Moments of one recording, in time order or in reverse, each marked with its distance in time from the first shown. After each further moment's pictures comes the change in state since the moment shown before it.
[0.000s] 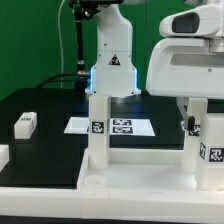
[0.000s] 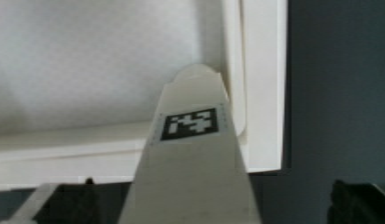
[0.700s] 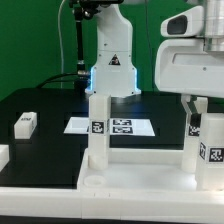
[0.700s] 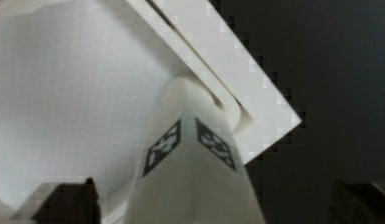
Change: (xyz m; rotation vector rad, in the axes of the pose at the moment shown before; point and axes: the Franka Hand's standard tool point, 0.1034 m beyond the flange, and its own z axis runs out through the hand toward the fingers) arm -0.001 -0.007 -0.001 0.018 -0.006 0.589
